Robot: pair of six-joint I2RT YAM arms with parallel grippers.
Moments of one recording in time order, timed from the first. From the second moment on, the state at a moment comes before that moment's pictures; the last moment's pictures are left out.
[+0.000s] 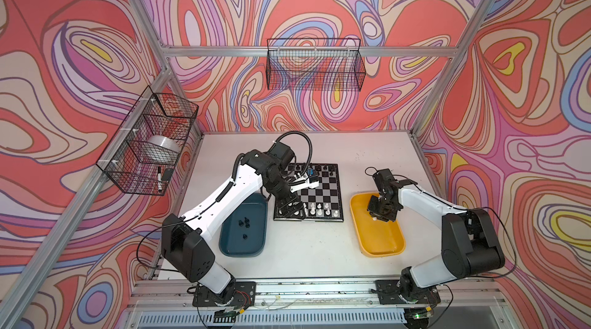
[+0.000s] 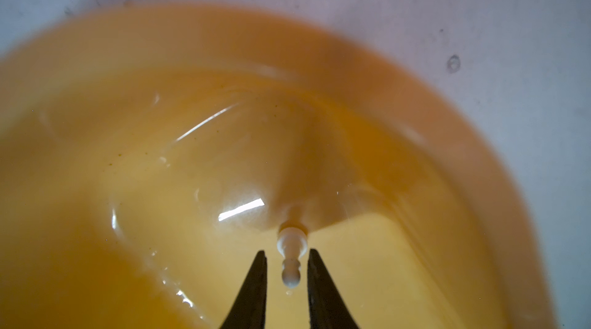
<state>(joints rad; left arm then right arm) -0.59 1.57 1.52 -1.27 0.52 0.55 0.18 1.52 0.87 -0.79 -0.02 0.64</state>
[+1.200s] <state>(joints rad) -0.59 1.56 1.51 -1.27 0.50 0.55 0.18 1.53 0.86 -0.77 -0.03 0.63</state>
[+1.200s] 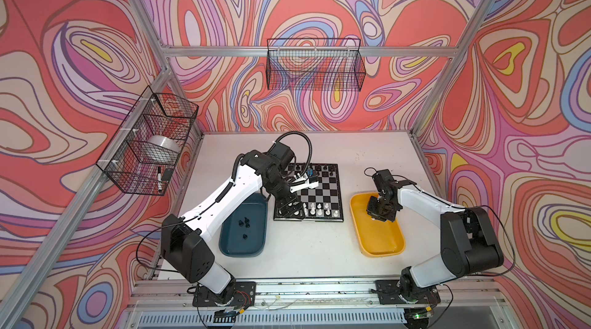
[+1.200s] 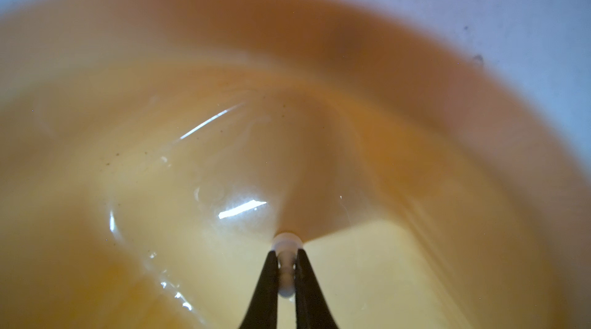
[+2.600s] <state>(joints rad) -0.46 1.47 1.43 -1.22 0.48 0.55 0.24 1.51 0.99 -0.93 -0.03 0.59</state>
